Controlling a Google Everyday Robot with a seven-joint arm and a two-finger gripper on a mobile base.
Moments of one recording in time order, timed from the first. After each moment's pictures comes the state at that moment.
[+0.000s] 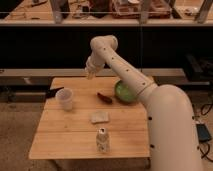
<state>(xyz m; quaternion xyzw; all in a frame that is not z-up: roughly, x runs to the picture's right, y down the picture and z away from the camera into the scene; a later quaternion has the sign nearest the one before) -0.084 -0.084 0.849 0.01 -0.31 -0.76 0.57</state>
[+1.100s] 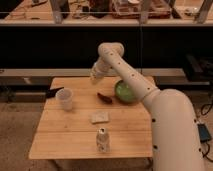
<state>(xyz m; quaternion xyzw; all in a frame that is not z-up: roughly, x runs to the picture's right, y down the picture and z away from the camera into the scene) -0.052 -0.039 0.877 0.01 -0.35 -0.76 0.55</state>
